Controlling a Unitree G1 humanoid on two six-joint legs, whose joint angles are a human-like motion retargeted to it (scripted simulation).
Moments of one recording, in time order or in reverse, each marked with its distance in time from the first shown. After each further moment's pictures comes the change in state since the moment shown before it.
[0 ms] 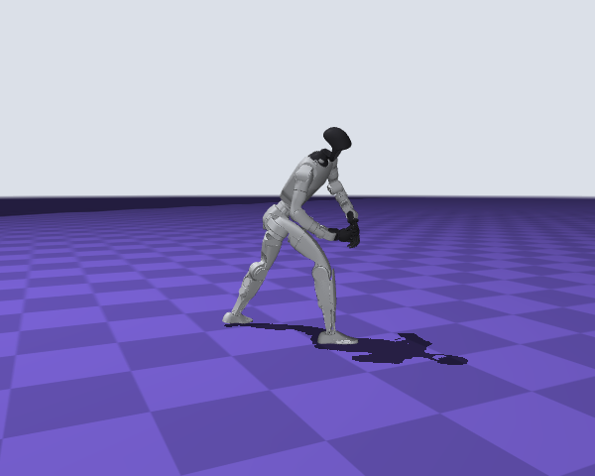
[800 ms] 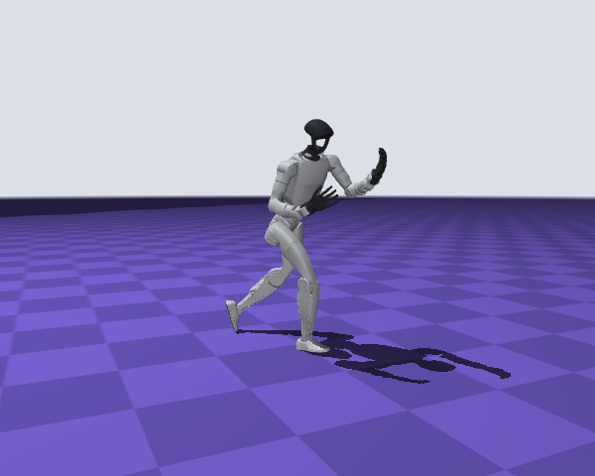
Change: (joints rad) left arm -0.388 -0.099 0.535 -0.230 -1.392 -0.401 0.188; right arm 0.261 0.069 -0.424 -0.448 0.169 -0.254 -0.279; waist 0.060 -0.244 -0.297; left_leg 0.031 -0.270 0.055 0.335 0.597 0.000; right_leg 0.063 0.227 -0.026 0.119 -0.298 -0.006
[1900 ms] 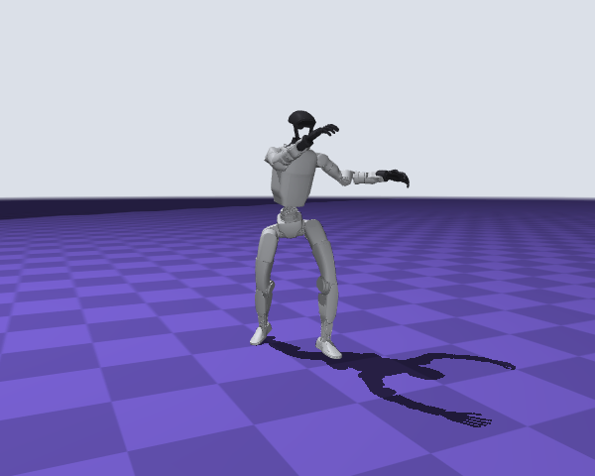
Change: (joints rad) left arm 0.713 0.630 0.614 0.576 0.912 0.090 -0.165; right arm -1.153 -0.215 0.076 0.951 -1.051 0.296 -0.168; waist 0.748 -0.657 0.096; left_leg -0.661 0.247 -0.159 0.103 -0.530 0.231; right_leg 1.240 -0.108 -0.288 -0.581 0.072 0.307
